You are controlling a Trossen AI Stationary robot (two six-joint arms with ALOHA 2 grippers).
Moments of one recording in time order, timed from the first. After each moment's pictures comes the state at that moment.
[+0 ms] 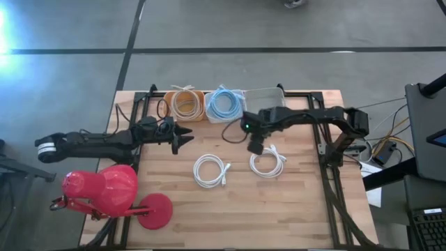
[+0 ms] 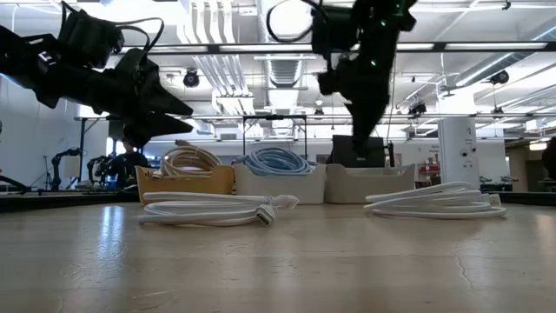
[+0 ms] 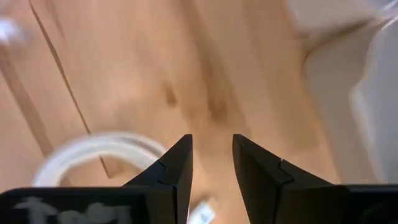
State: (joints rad) left arm 0.36 0.83 0.19 0.43 0.16 -0.37; right arm -0.19 1.69 1.26 -0.89 0.15 0.15
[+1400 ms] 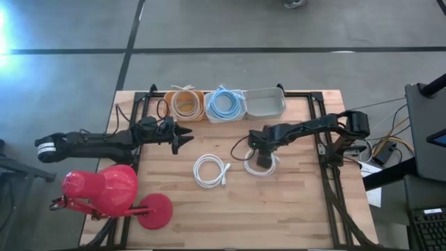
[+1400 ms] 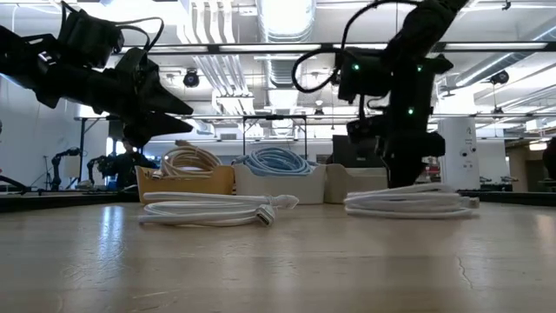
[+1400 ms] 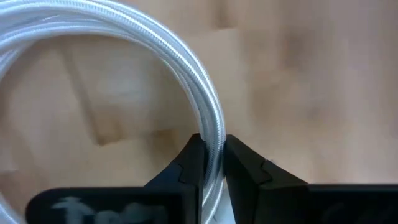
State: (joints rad) left arm 0.36 0.83 0.19 0.43 0.16 -0.37; right arm -0.12 1.68 0.92 -0.61 0.12 0.14
